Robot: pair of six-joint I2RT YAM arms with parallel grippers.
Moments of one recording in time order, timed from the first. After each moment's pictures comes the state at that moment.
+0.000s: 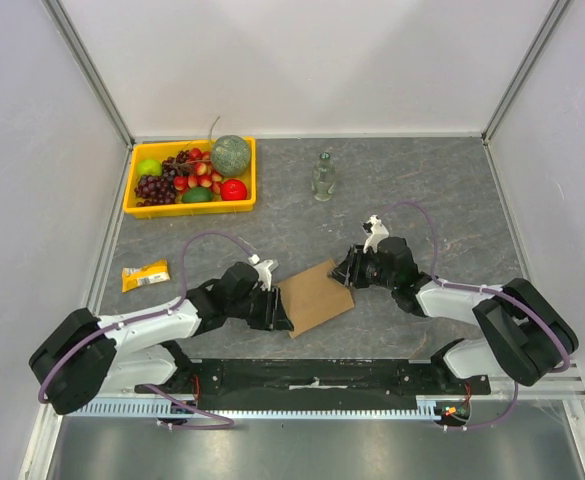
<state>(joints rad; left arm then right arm) -0.82 1.14 0.38 -0.04 0.35 -0.71 0.56 1.38 0.39 0.47 -0.28 0.61</state>
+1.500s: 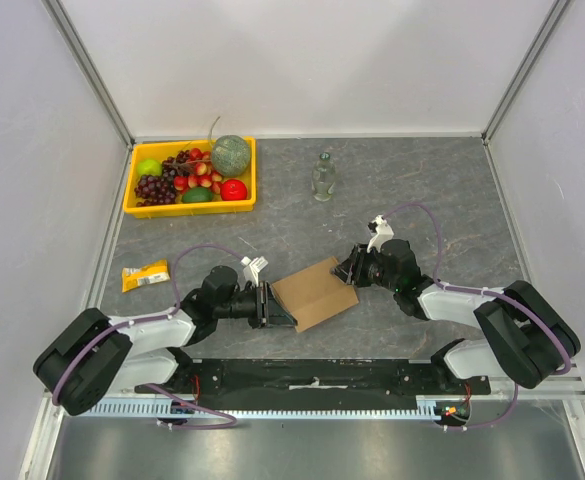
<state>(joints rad) -0.68 1.17 0.18 0.49 0.65 -0.98 0.55 1.36 0.35 0.53 -0.23 0.62</state>
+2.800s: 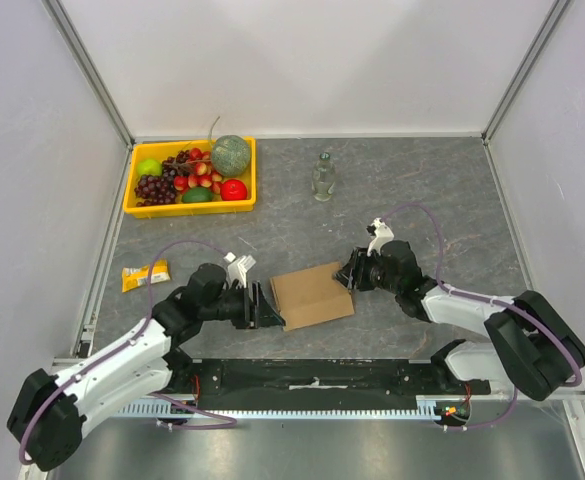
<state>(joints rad) -0.66 0.79 0.27 -0.13 0.53 -0.79 0.56 1.30 0.36 0.41 -0.21 0.57</state>
